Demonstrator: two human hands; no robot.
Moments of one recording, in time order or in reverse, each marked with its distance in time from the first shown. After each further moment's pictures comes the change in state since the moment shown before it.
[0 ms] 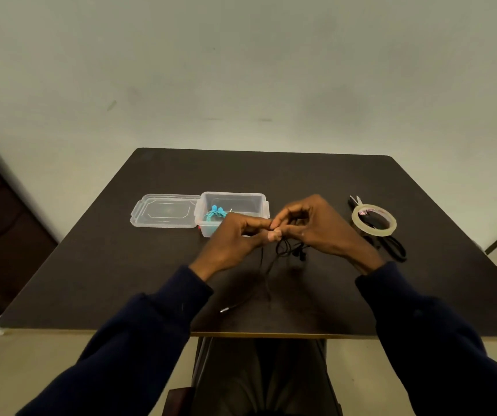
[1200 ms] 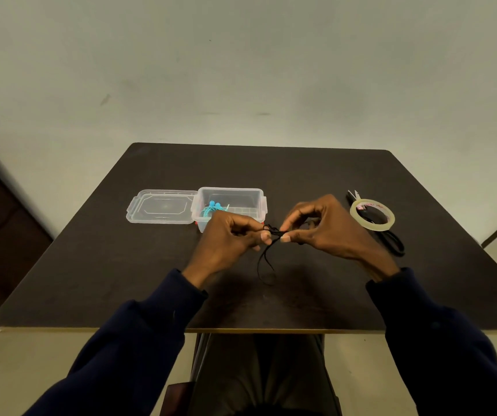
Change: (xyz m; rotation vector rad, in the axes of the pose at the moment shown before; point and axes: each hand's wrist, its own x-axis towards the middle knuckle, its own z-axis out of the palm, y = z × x) left_hand -0.012 0.005 0.003 -0.146 0.139 -0.051; right_hand -0.019 0.004 -0.009 0.002 0.025 0.014
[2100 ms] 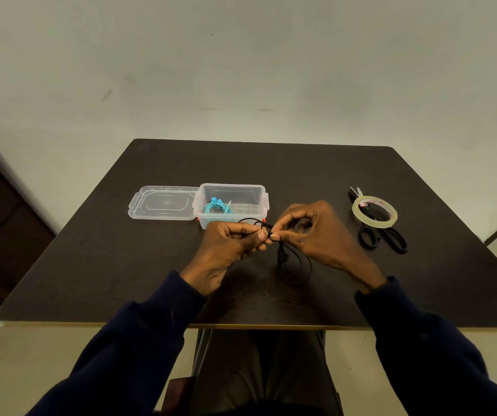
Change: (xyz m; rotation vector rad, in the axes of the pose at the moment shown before) left_hand -0.011 -0.019 0.008 -0.443 0.042 -0.316; right_hand -0.005 -0.006 0.029 -0.029 0.108 -0.033
